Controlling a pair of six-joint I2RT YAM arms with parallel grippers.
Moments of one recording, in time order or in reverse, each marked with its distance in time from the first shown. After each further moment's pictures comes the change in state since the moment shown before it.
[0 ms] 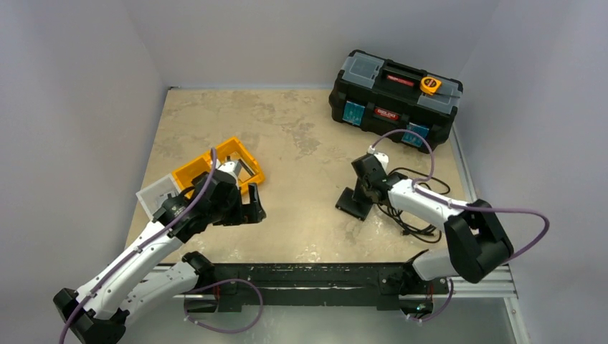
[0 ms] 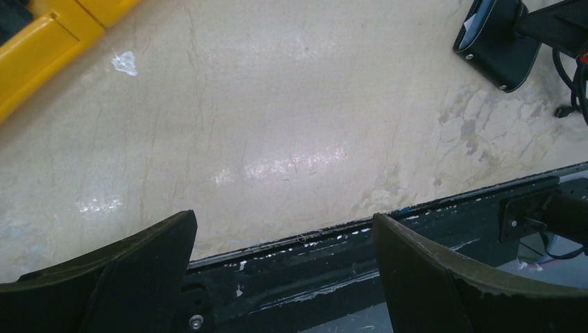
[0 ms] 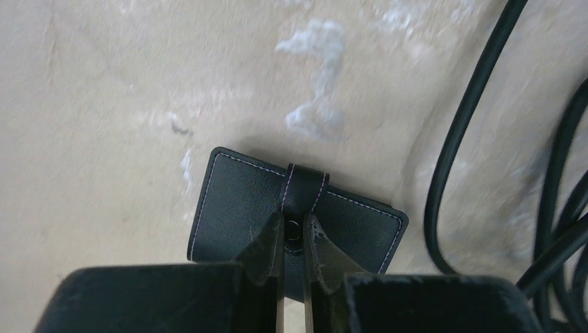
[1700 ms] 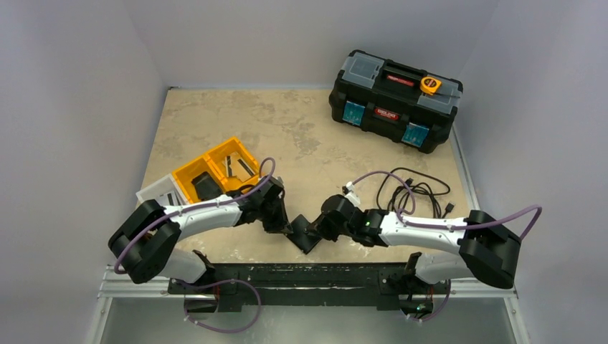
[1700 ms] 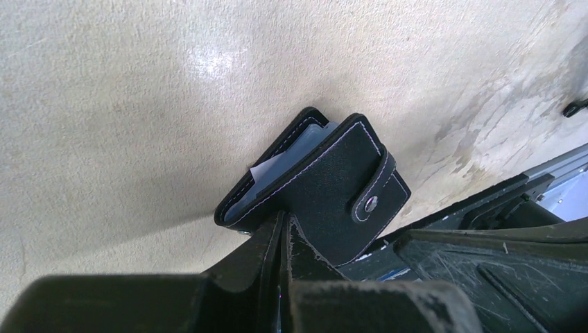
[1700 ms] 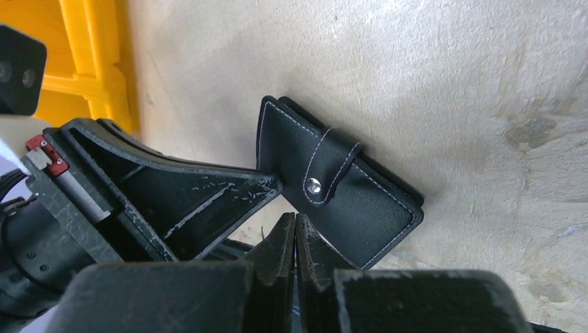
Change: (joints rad) left arm -0.119 0.613 -0.206 0.658 0.255 -0.294; right arm 0.532 -0.140 -0.180 0.256 -0.120 0.848
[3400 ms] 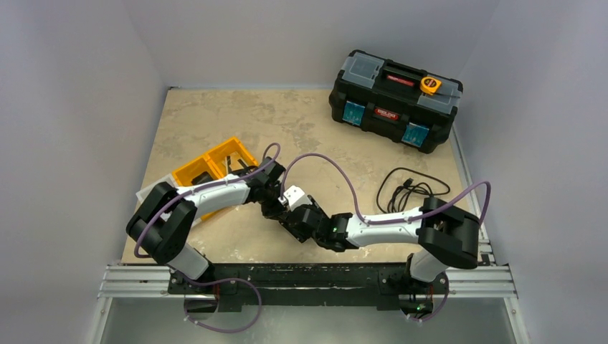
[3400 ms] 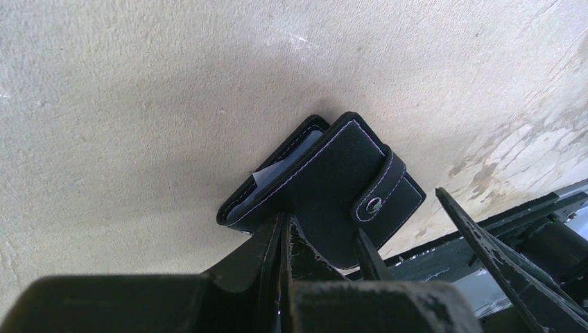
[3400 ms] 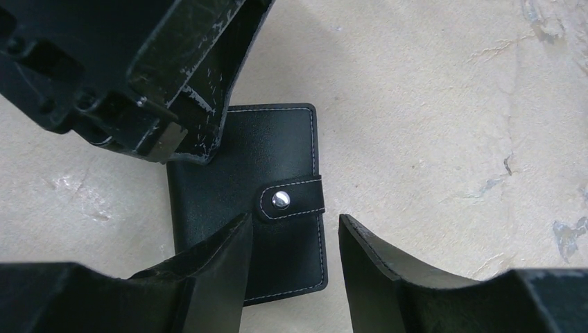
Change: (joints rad) left arm 0.119 0.169 0.212 -0.183 0.030 0.191; right arm 0.177 0.269 0.199 0.077 0.378 -1.278
